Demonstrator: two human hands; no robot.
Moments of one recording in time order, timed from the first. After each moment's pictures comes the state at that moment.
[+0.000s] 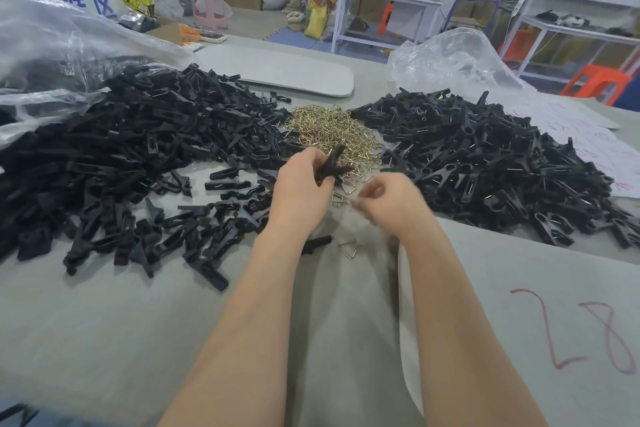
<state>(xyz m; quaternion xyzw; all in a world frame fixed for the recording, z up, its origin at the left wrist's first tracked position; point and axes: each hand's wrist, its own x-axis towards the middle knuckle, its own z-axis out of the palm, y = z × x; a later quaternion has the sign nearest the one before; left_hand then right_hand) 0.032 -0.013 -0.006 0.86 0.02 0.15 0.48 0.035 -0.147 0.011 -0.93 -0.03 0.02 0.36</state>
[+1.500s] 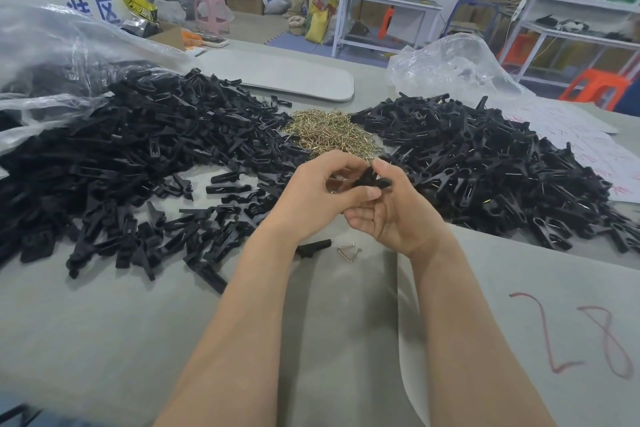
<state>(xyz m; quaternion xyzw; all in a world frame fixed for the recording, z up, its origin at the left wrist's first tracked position) 0.015 -0.013 0.011 0.79 -0.17 0.10 0.58 0.033 -0.155 0.009 -0.55 -0.06 0.26 0.79</state>
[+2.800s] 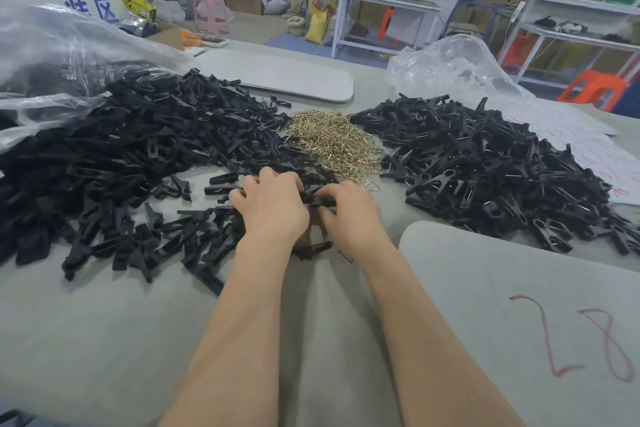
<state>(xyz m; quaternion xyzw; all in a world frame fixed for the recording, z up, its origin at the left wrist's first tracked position) 0.022 0.005 -0.003 0.97 0.14 0.06 0.20 0.045 -0.109 -0.027 -0.96 -0.14 -0.07 0.22</state>
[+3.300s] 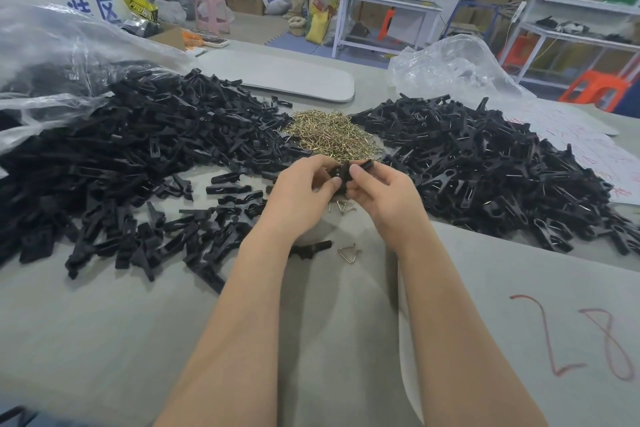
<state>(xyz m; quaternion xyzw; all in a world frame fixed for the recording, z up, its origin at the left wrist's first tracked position) 0.024 -0.002 0.001 0.87 -0.05 0.12 0.47 0.044 -0.137 0.000 -0.63 -0.07 0.01 0.77</state>
